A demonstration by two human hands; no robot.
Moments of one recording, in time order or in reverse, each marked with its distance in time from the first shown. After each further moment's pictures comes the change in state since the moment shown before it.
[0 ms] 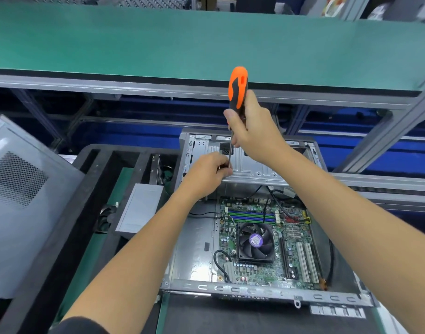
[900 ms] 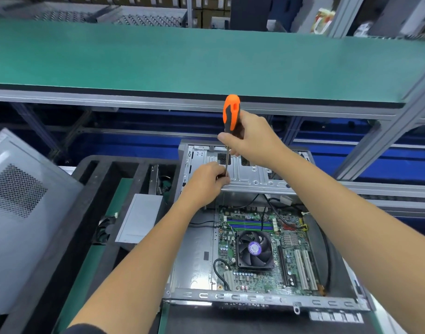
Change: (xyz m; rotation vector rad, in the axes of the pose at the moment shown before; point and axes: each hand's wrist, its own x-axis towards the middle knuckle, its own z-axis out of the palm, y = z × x) left_hand 0.002 -0.004 0.004 0.009 0.022 -0.002; right_hand 0.002 -0.010 -0.014 -0.081 -0.136 0.085
